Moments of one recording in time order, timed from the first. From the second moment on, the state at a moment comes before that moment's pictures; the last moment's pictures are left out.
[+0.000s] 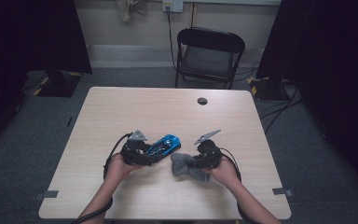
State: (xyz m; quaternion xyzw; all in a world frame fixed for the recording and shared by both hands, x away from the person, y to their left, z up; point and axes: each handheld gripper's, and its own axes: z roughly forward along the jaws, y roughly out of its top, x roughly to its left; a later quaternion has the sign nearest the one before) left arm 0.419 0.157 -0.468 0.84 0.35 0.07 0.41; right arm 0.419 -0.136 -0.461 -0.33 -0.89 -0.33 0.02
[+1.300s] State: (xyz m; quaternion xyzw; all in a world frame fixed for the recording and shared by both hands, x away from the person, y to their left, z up) left arm 0.404 0.111 -0.436 0.86 0.29 0.03 0.43; right arm 0.408 -0.160 -0.473 -0.31 -0.89 -0.33 0.05
